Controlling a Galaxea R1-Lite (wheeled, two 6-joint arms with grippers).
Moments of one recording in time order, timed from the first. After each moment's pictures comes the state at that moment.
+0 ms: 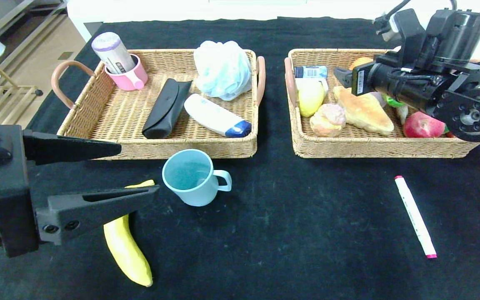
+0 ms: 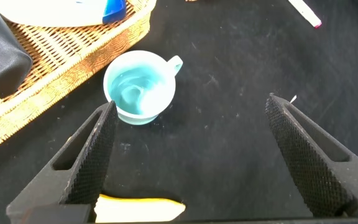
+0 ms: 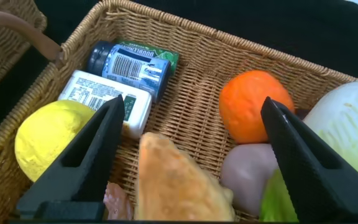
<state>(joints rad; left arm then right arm) -0.48 1.13 -1.08 0.24 -0.24 0.17 0.30 1.93 -1.63 -0.42 -0.10 -0.24</state>
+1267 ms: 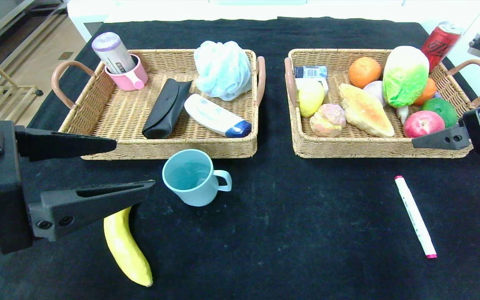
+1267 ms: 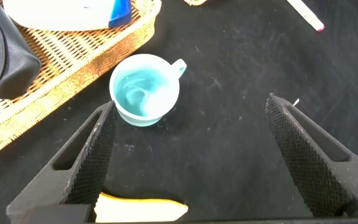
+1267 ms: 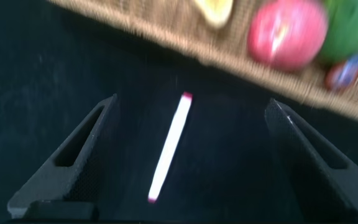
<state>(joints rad) -0.48 1.13 -1.09 0.24 -0.23 0.17 0.28 1.49 -1.62 0.74 -0.10 -0.11</state>
